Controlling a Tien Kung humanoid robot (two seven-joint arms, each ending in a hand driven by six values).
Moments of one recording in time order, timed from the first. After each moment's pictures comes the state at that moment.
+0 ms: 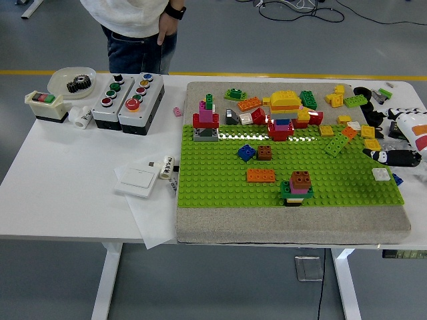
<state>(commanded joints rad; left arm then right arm) -0.12 0.12 -0.29 -0.29 0.72 0.33 0.11 0.47 -0.66 0.86 1.10 -1.81 -0.39 0.13</state>
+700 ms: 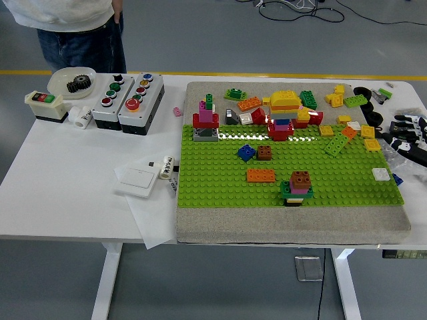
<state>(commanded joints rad) -0.11 0.11 -0.32 -0.29 0.76 0.33 0.11 0.36 -0.62 0.97 1.10 -1.00 -0.26 0.24</state>
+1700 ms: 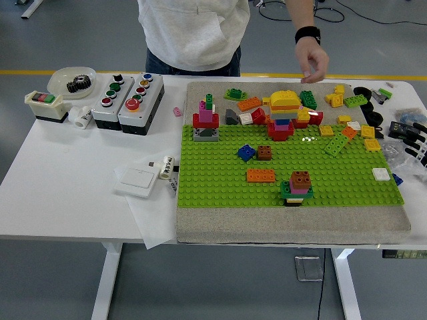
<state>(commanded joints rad) -0.12 0.12 -0.31 -0.29 0.75 0.33 0.11 0.30 -0.61 1.04 1.09 -0.45 -0.07 0.23</state>
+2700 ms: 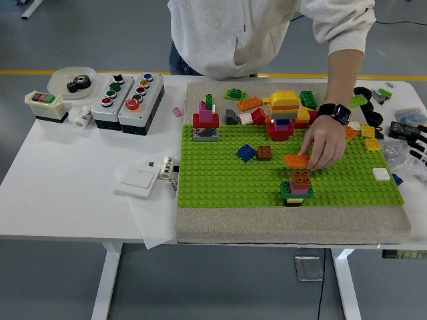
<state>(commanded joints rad) -0.12 0.12 -0.31 -0.29 0.76 0.31 0.12 0.29 -0.61 1.05 1.08 -0.44 -0.10 0.21</state>
